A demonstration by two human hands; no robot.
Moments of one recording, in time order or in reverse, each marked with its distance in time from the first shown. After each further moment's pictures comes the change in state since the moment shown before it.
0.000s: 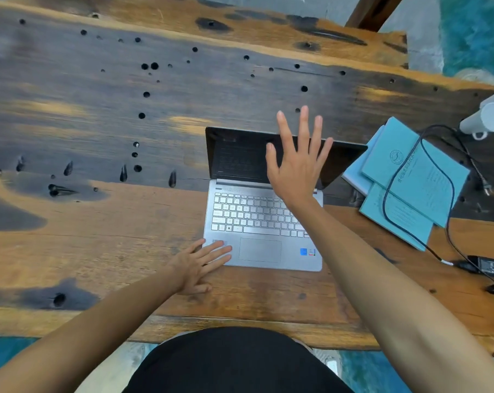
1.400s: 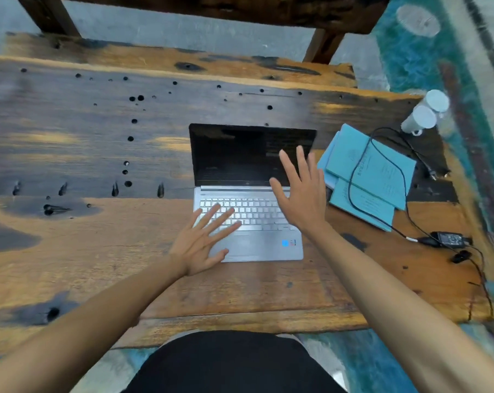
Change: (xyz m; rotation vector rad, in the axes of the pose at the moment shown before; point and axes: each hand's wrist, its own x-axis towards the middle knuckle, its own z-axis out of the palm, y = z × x) left_hand -0.009 0.025 -0.090 -0.088 0.507 -0.184; right_hand -0.073 0.058 -0.097 0.009 -0.281 0.042
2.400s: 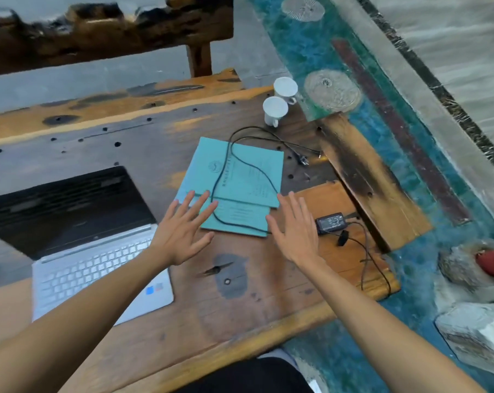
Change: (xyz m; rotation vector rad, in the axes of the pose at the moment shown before) left_hand 0.291 0.239 -0.058 0.031 0.018 0.101; right_hand -0.087 0.368 -0.068 0.208 -0.110 0.409
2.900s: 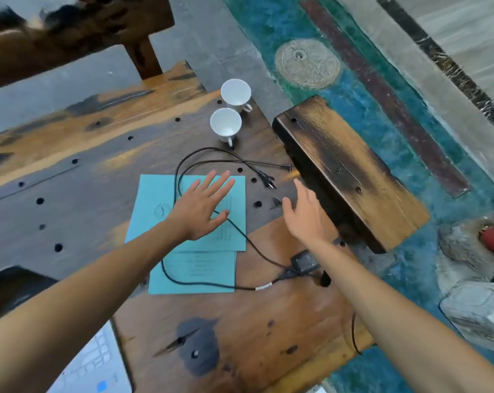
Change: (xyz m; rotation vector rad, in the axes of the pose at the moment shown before) left_hand 0.273 0.047 -0.024 -0.040 -0.136 0.222; right_hand 0.181 0.120 -0.034 0.194 0.019 0.379
